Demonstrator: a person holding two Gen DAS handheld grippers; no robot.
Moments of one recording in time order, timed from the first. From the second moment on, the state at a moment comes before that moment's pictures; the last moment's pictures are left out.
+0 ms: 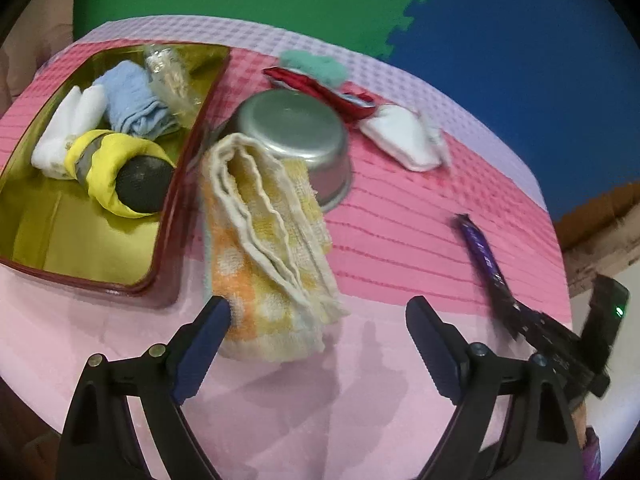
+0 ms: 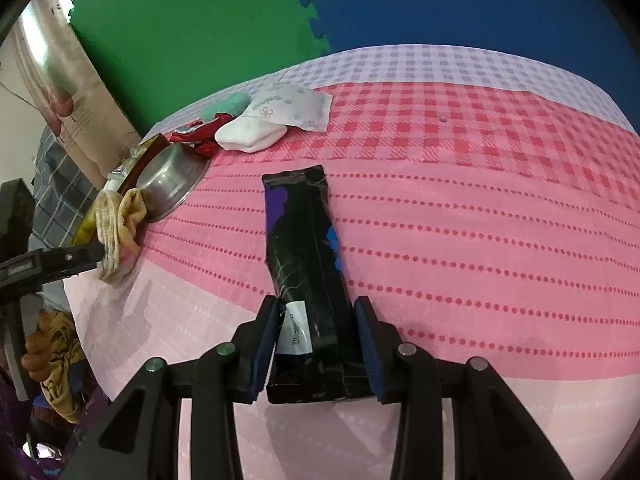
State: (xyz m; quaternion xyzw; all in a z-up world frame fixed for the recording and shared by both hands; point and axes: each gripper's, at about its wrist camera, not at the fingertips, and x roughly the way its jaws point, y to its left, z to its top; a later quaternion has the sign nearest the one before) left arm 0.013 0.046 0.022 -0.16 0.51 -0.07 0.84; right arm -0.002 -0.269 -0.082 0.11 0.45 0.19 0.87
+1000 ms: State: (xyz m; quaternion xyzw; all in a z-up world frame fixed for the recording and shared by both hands) left arm -0.042 0.157 0.094 -0.21 0.41 -0.02 0.89; right arm -0.001 -0.263 -0.084 0.11 0.44 0.16 0.87
